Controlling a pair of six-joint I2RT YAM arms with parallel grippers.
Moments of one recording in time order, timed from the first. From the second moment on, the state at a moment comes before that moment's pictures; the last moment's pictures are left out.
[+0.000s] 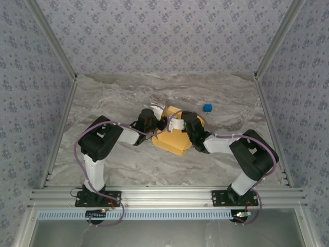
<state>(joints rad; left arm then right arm) -0.65 1.98 0.87 0.74 0.12 -0.21 0.67 1.63 0.67 0.59 0.44 -1.30</state>
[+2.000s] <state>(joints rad) -0.78 2.01 0.99 0.60 -0.34 -0.40 0.69 1.61 0.66 0.56 0.40 -1.19</state>
